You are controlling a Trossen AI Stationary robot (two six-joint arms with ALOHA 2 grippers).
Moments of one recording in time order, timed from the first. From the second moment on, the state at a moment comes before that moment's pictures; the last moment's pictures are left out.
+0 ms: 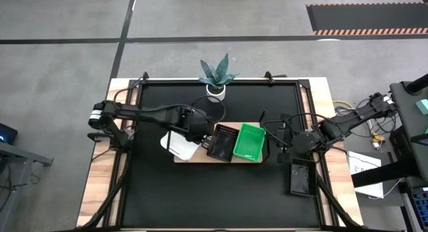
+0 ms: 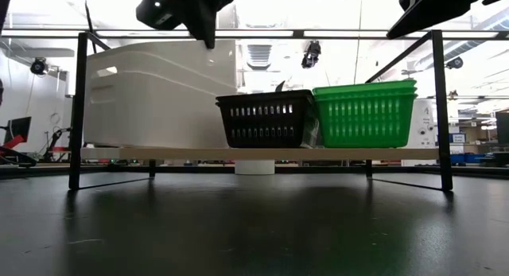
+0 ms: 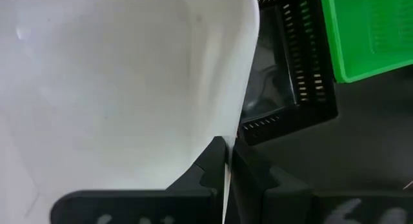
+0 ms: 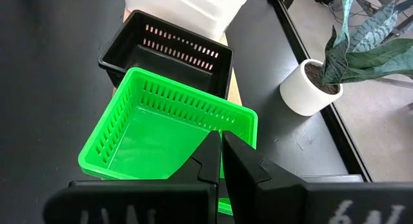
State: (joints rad) left arm -0.09 1.71 1.70 -1.22 -0.12 -1.09; right arm 0.43 0.91 0.78 -0.61 0.57 0.10
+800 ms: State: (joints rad) left arm -0.08 1.68 1.80 -1.35 -0.01 -1.16; right arm 0.43 0.91 0.78 -0.62 0.57 0.10
